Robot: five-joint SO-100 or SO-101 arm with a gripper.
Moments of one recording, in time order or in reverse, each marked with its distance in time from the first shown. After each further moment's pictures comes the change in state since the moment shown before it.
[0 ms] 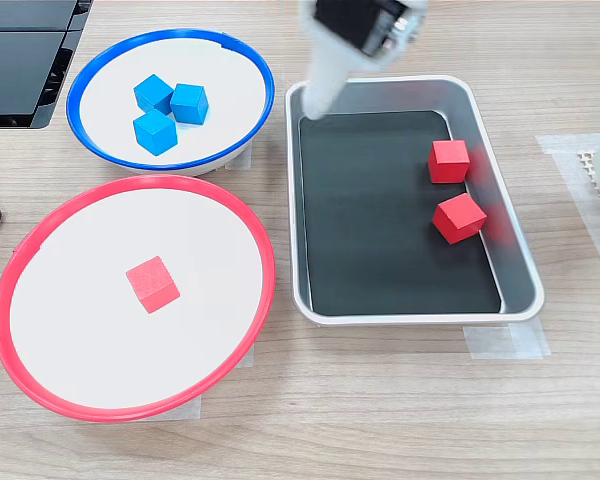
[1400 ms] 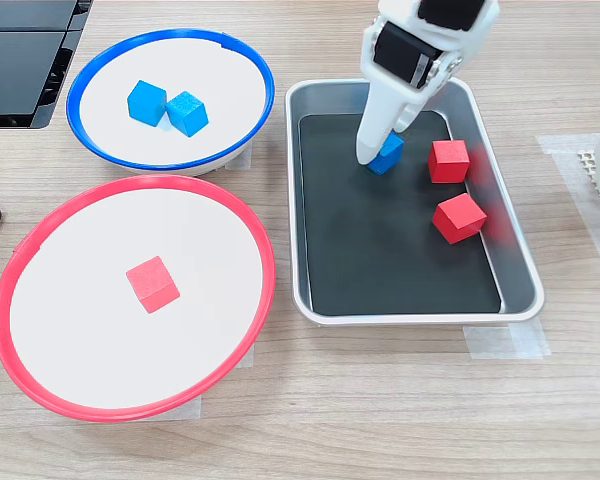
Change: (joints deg) arm 12.7 -0.4 15.6 -3.7 6.6
